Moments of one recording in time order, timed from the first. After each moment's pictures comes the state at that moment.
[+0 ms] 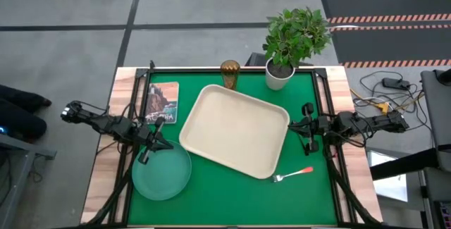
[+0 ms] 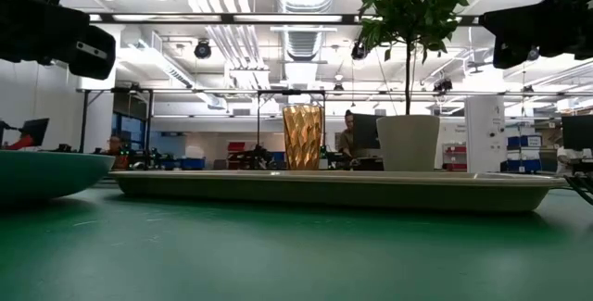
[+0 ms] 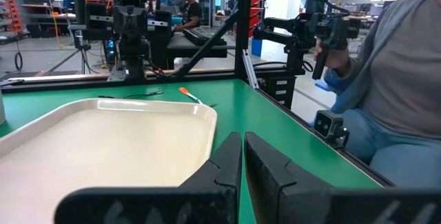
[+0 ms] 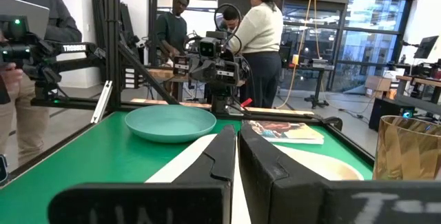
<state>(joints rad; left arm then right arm) -0.34 0.06 0.03 -0.03 -0.03 -0.04 0.15 0.02 0.01 0.13 0.11 -0.11</state>
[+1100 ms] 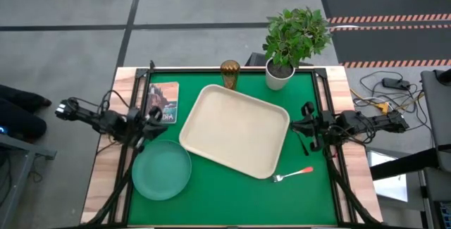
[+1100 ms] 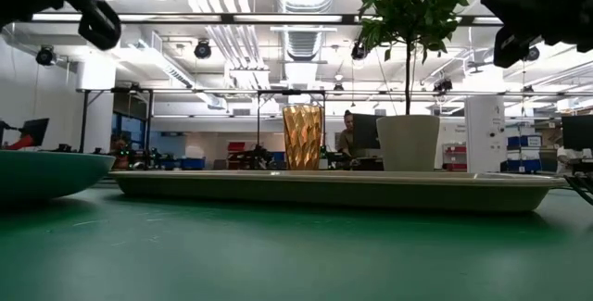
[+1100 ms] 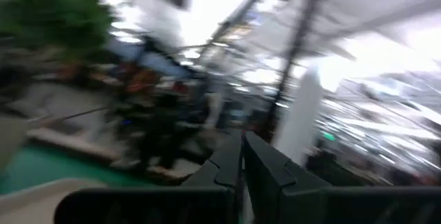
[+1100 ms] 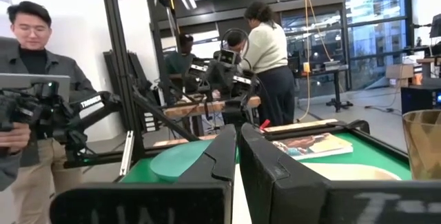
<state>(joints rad) -0.34 0.22 0.07 0.51 -0.30 -0.34 0.15 0.02 0.01 0.25 0.11 0.10</state>
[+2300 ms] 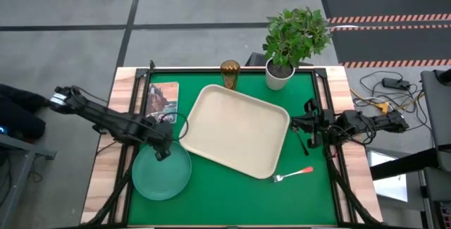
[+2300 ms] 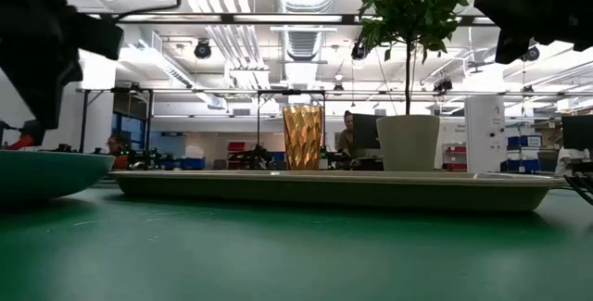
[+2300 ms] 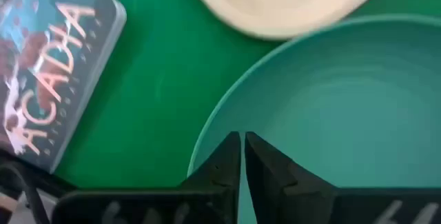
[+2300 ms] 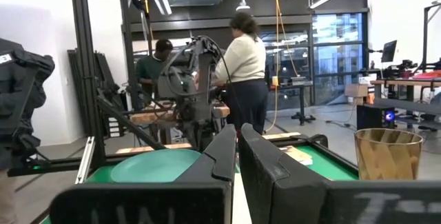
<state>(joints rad) -0.31 1.05 0.72 -1.08 -0.13 -0.84 0.15 0.02 0.01 0.27 0.21 0.00</state>
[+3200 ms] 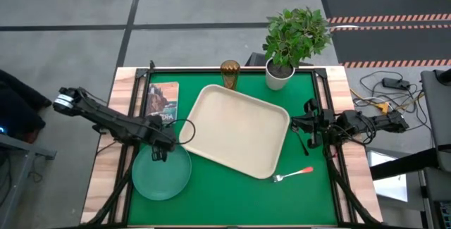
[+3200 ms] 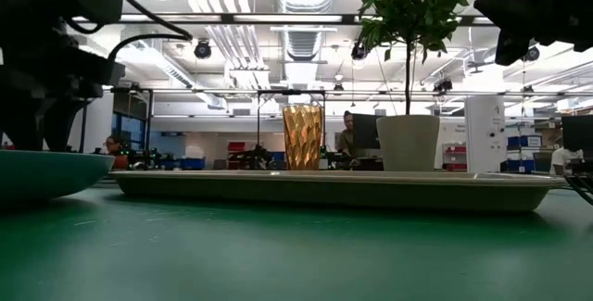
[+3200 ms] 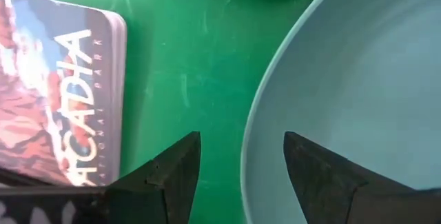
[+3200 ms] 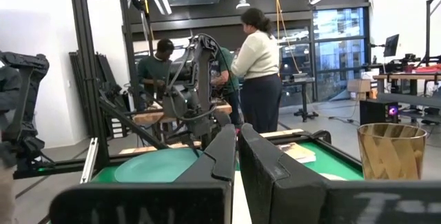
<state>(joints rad) -0.30 1.16 0.63 -1.02 -0.19 -0.52 0.15 0.02 0.01 0.27 0.21 0.03</state>
